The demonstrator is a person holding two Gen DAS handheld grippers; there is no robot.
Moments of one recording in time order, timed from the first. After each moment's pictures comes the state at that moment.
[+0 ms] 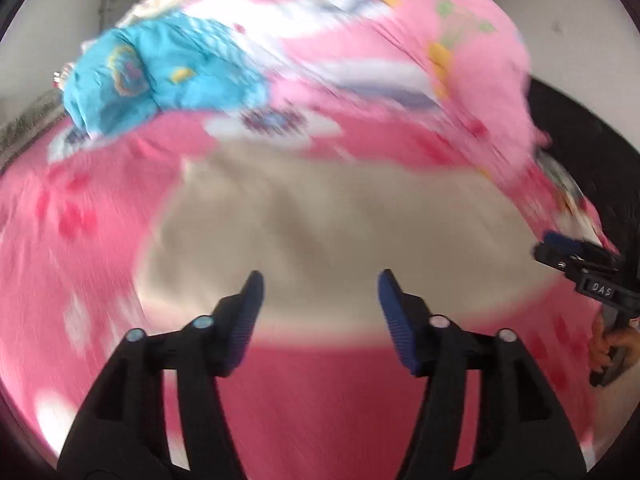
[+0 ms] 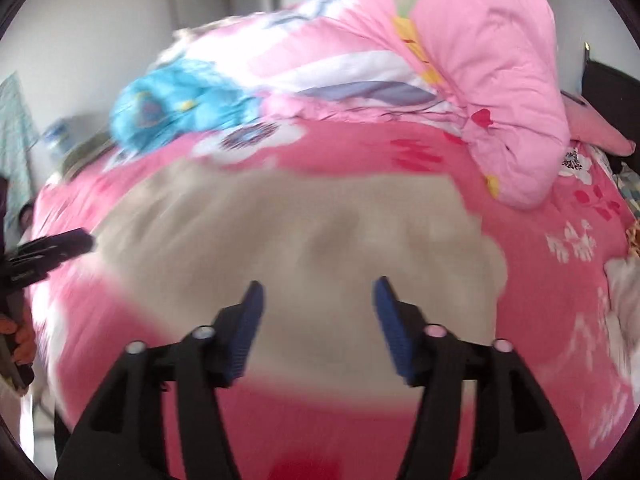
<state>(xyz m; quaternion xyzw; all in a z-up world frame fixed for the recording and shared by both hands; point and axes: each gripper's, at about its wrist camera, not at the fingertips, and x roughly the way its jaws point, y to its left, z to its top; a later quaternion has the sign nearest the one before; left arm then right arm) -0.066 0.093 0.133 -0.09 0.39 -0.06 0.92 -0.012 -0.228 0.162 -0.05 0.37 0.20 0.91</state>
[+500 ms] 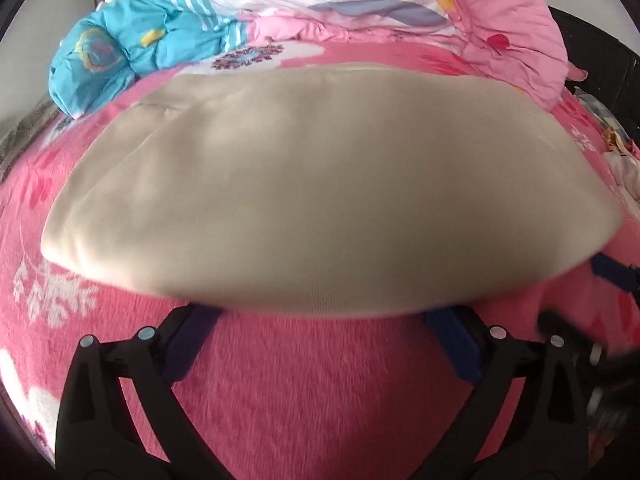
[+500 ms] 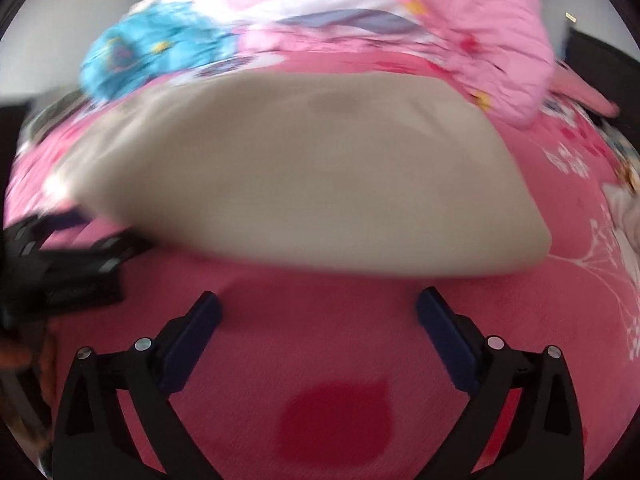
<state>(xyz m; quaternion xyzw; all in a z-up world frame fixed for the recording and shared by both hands) -0.013 0.026 0.059 -0.02 0.45 0.03 0.89 -0.016 -0.221 0.087 -0.05 0.44 0.11 0.89</state>
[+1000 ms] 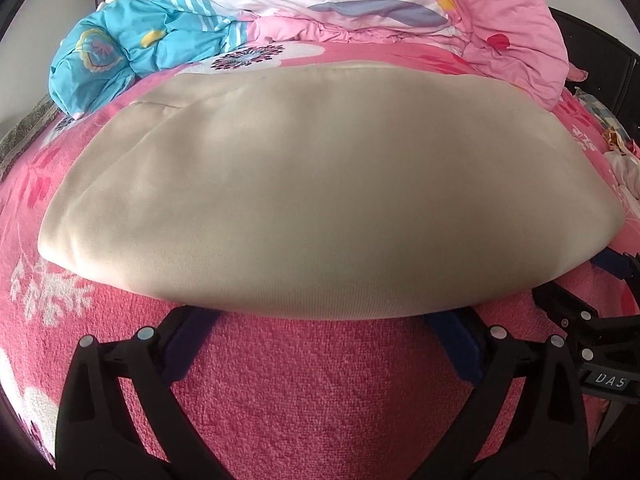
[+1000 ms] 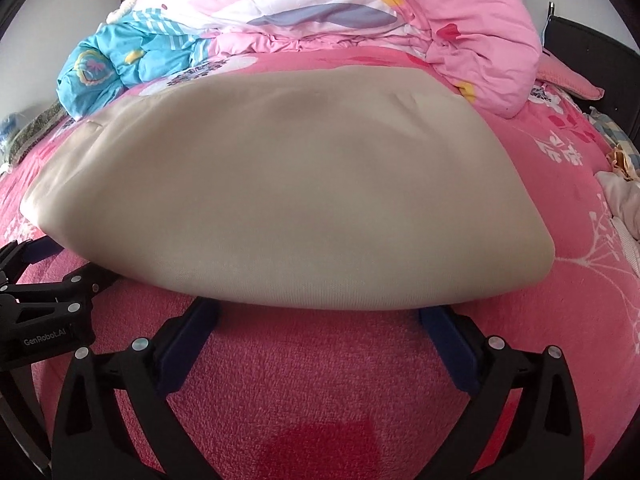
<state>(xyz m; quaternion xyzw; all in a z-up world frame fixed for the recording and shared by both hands) -0.013 0.014 0.056 -0.02 0.45 0.03 0.89 -0.002 -0.221 0.081 -0.04 0.44 0.09 0.89</state>
